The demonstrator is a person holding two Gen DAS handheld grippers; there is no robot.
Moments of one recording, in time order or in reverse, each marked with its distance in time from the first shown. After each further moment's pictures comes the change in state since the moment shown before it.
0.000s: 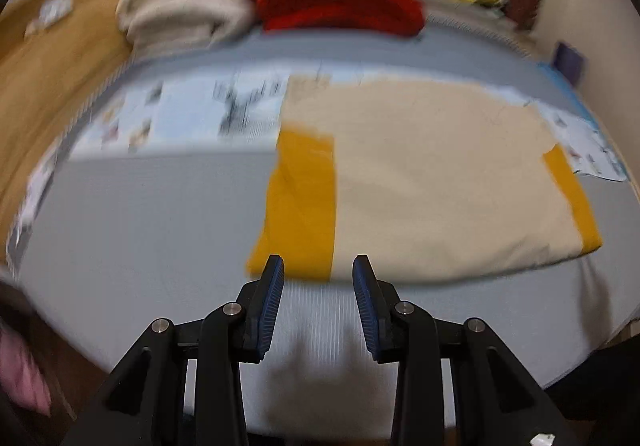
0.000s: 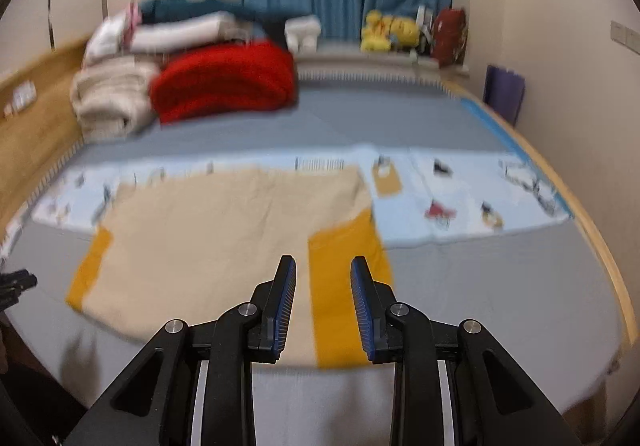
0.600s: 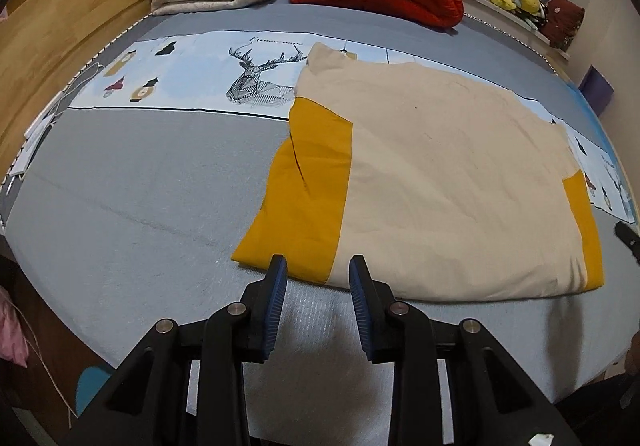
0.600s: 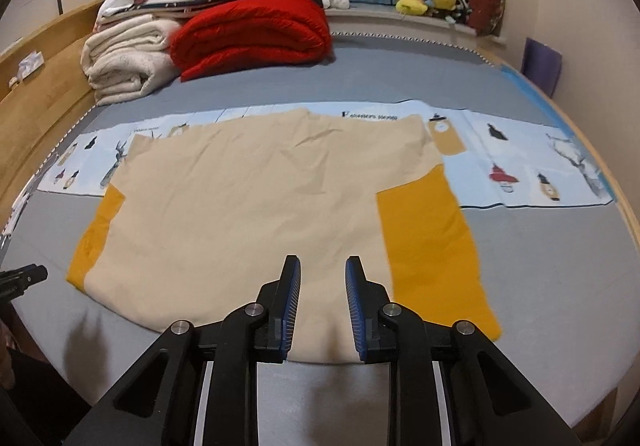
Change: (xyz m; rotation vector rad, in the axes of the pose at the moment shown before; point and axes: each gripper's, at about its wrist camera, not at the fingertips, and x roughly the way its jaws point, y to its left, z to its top) left arm 0.026 0.001 0.008 -0.113 0.042 0.009; right arm 0.093 0.054 -0.031 -0.022 0.108 0.084
